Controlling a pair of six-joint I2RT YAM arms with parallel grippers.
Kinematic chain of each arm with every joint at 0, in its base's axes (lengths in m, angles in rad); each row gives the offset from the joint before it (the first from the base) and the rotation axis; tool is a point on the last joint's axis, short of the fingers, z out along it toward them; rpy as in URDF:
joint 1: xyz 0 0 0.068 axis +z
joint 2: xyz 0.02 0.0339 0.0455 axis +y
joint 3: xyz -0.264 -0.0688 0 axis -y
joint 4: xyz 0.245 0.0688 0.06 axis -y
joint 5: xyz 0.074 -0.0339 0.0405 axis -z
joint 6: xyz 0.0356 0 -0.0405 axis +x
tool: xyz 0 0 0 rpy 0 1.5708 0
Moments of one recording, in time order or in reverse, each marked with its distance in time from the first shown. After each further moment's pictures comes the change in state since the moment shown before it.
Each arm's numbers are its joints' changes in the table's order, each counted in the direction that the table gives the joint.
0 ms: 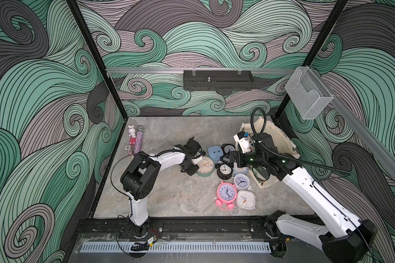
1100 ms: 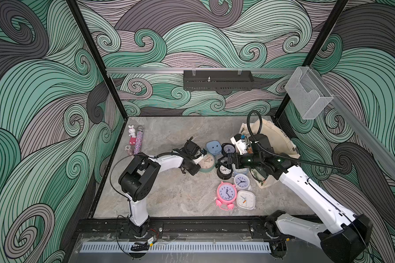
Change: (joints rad) left arm 0.003 -0.023 -0.096 0.244 0.064 -0.028; right arm 0.000 0.025 -0.025 0.031 -0.064 0.011
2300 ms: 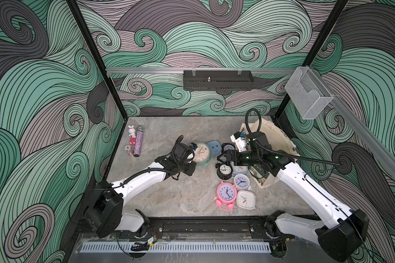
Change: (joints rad) left arm -0.051 -0.500 -0.178 -0.008 -0.094 -0.363; right arm -0.002 0.065 0.050 0.000 0.034 0.062
